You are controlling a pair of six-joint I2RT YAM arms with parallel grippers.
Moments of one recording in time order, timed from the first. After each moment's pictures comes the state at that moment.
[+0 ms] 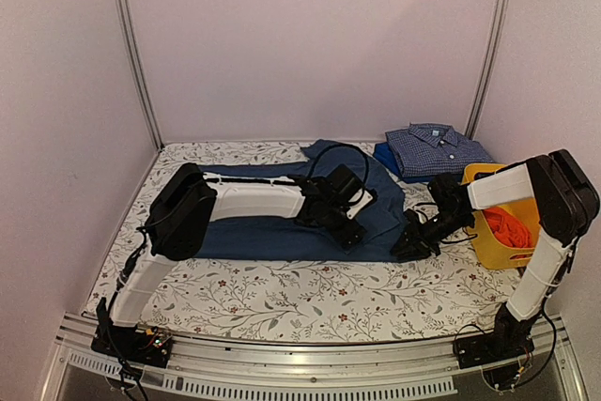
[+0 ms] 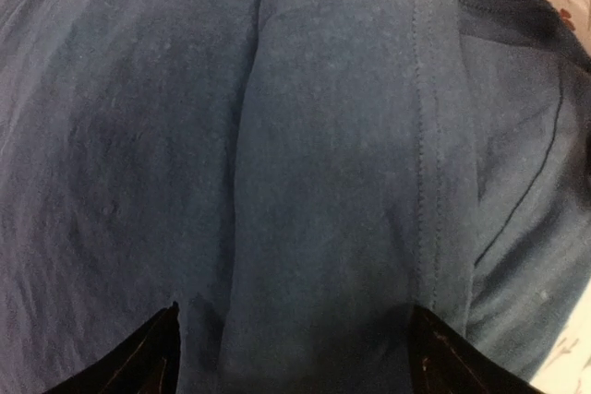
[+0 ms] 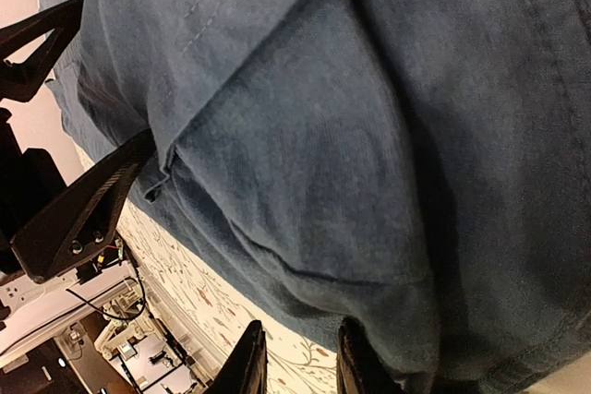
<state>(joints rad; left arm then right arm) -0.98 2.43 1.93 -0.45 -0.08 0.07 0.29 1.77 0.86 -0.45 -0.72 0.46</state>
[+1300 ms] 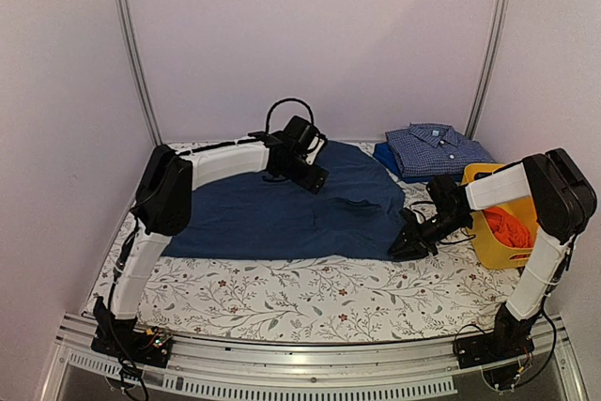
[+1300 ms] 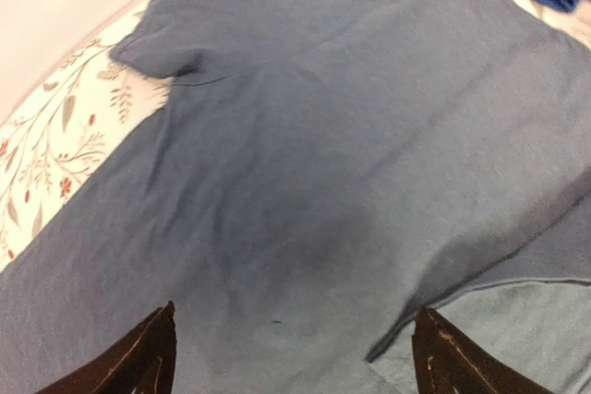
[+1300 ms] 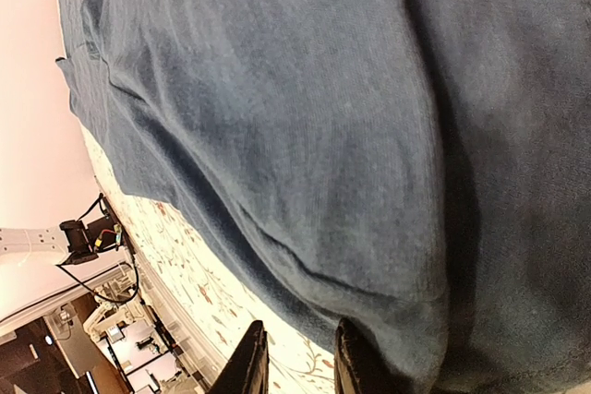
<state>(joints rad) -0.73 2.44 2.10 -0.53 -0.16 0.00 0.29 1.80 0.86 -0.42 -0.75 0.39</state>
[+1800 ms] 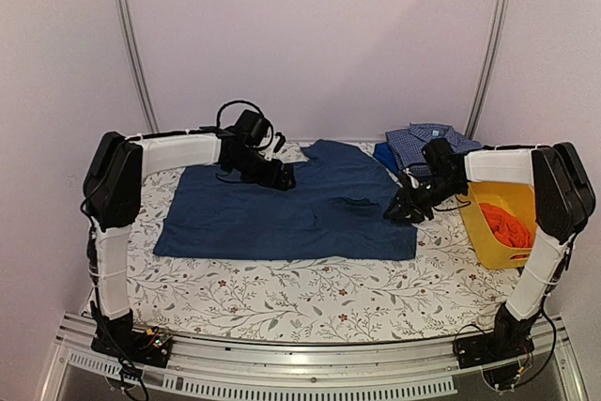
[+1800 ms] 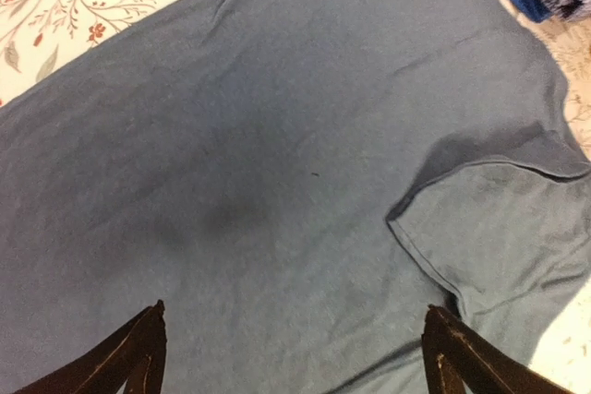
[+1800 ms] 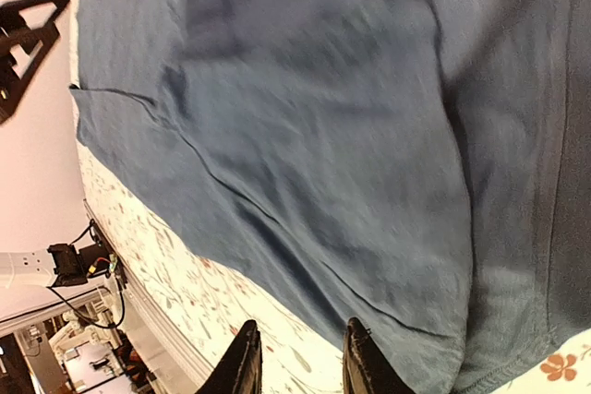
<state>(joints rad) -0.57 2.17 1.71 -0.49 0.10 -0.20 0.30 1.79 1.10 -0.56 -0.66 0.35</state>
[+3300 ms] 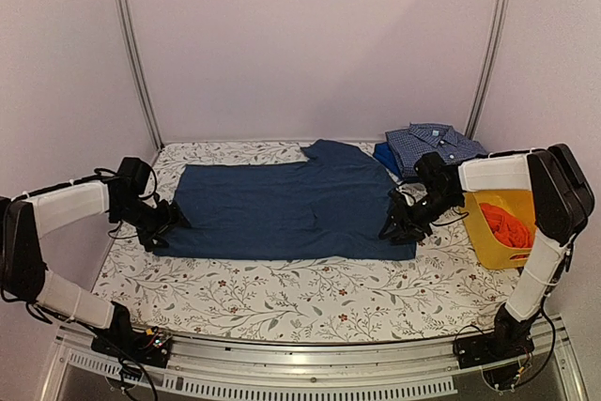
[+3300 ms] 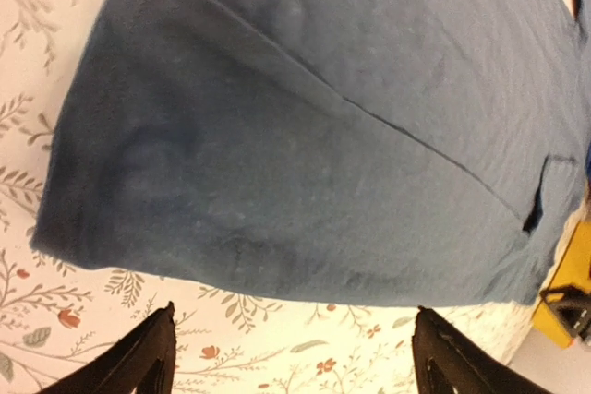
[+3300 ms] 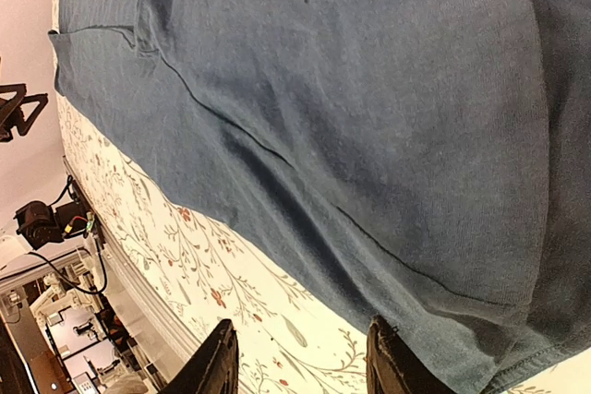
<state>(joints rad) -0.10 1.33 0.77 -0.62 0.28 -0.67 0.36 1.79 1.08 -0.62 -0.66 0.29</state>
